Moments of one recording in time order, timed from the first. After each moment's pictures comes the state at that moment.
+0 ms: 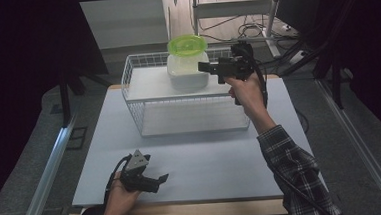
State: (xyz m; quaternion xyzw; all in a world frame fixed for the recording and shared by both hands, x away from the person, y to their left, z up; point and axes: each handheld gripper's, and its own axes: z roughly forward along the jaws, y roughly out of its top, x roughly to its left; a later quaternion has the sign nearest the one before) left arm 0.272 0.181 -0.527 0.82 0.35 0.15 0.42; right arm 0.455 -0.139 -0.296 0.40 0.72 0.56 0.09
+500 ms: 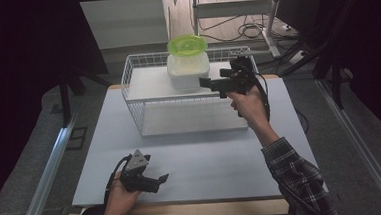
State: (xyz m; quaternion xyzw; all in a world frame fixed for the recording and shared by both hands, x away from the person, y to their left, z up) left arm 0.272 0.180 -0.528 0.82 0.35 0.15 0.42; right arm 0.435 -0.141 -0.320 0.38 0.74 0.54 0.10
